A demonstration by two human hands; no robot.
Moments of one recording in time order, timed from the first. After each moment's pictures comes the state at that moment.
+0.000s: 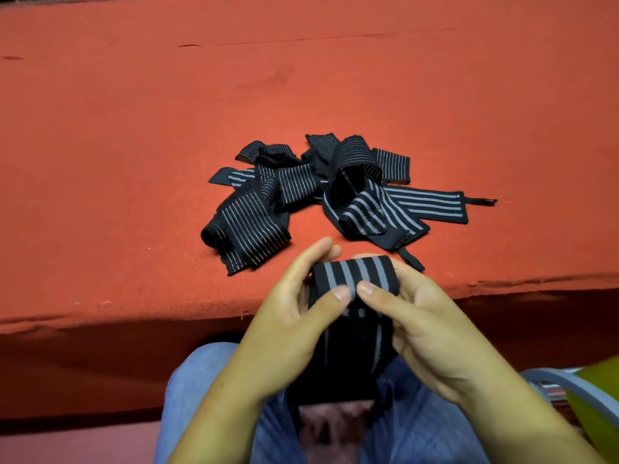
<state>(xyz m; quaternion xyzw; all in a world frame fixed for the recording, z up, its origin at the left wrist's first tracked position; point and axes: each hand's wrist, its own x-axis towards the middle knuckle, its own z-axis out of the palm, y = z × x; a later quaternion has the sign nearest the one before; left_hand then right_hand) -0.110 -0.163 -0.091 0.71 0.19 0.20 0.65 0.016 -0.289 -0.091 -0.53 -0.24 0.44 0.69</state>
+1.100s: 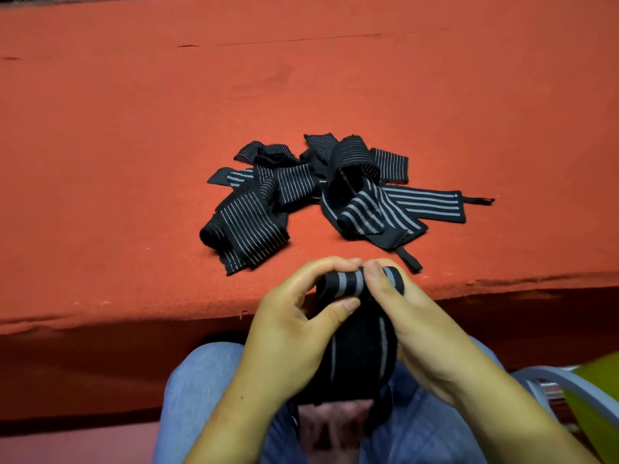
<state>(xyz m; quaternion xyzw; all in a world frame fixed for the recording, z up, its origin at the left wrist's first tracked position) -0.106 -0.171 -0.098 0.75 0.16 0.29 0.57 0.010 -0.287 -0.094 -0.60 -0.21 0.42 0.64</state>
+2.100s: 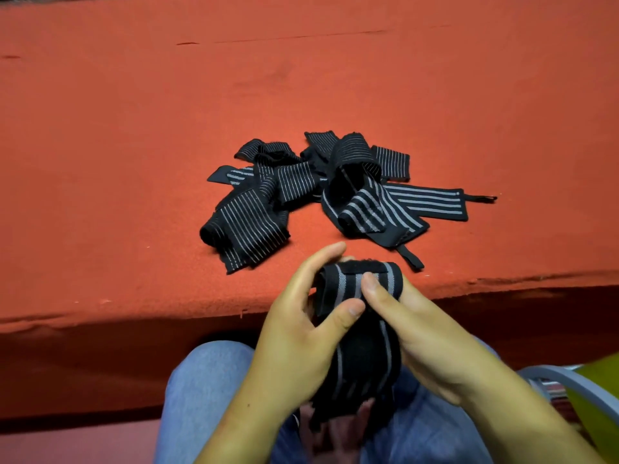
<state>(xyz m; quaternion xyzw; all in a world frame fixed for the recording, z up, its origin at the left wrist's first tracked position) -0.109 -0.179 -0.104 0.75 0.20 0.29 0.56 0.009 -0.292 -0.092 -0.55 -0.22 0.49 0.64</state>
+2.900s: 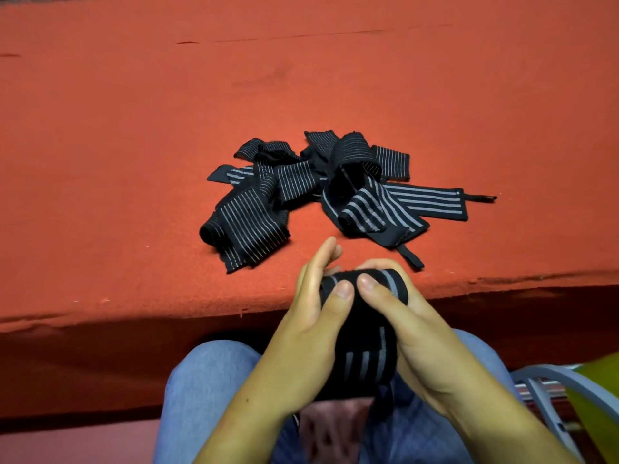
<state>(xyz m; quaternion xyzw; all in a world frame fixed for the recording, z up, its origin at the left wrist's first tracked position) -0.107 -0.181 -0.107 0.73 0.21 0.20 0.62 0.001 -0.289 -0.101 -0.55 -0.20 0.43 0.68</state>
